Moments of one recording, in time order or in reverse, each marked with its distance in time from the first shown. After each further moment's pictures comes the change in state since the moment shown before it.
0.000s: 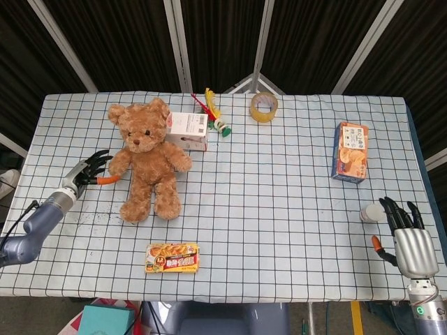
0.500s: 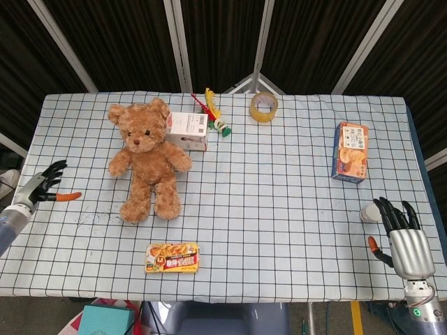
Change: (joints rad) left arm 0.100 0.240 0.127 -0.168 0.040 0.108 0.032; right arm 0.001 -0.002 -0.007 -0.014 -0.040 0.023 -0.039
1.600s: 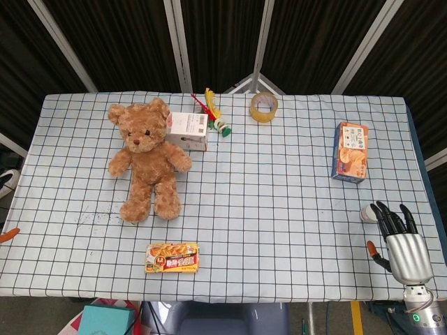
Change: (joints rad) left arm 0.366 0.205 0.201 -0.203 0.398 0.952 0.855; right arm -0.013 -0.005 -0.026 0.012 -0.042 0.022 -0.049
